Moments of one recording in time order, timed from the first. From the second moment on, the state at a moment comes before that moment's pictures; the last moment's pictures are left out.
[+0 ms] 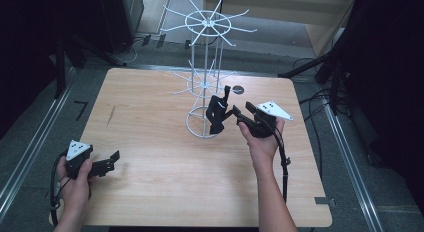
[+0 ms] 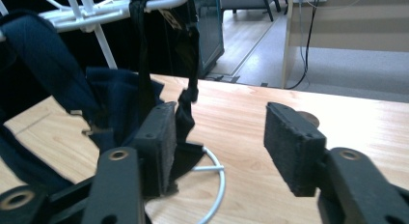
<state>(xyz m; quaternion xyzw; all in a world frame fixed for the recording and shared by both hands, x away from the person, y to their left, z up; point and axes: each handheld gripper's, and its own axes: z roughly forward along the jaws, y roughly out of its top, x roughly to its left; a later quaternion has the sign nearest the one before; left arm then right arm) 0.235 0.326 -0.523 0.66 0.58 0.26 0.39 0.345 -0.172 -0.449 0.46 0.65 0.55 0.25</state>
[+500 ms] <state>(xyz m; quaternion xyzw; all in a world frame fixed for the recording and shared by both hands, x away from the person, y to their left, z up) 0.235 0.326 -0.523 0.66 0.58 0.26 0.39 0.325 -0.189 -0.454 0.45 0.67 0.54 0.25</state>
